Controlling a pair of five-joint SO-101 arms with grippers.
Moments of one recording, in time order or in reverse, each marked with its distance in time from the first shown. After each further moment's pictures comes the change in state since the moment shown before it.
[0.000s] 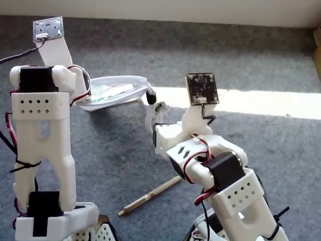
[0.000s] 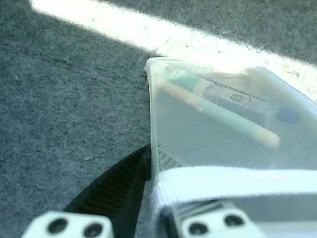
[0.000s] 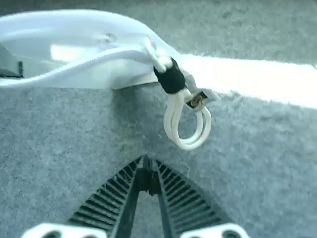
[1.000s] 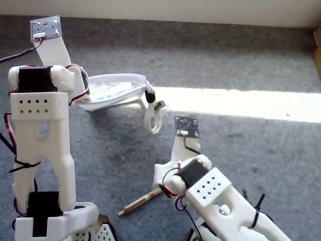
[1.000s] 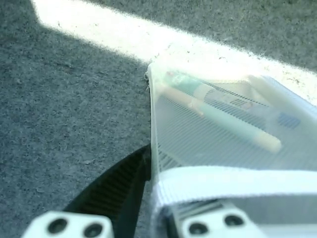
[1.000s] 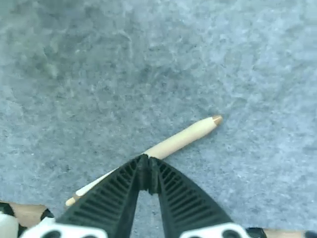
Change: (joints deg) left arm -0.9 -0.1 0.5 -1.3 0.1; right arm -8.8 6.2 25.6 0.0 -18.6
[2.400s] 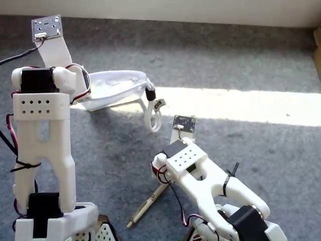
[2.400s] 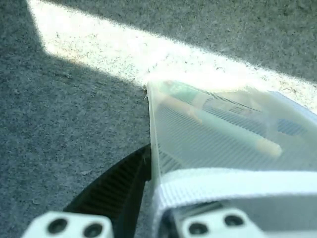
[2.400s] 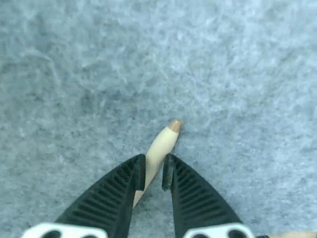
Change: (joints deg) left arm 0.0 -0.3 2.9 -4.3 0.0; right arm 4.1 27.3 -5.7 -8.8 -3.6
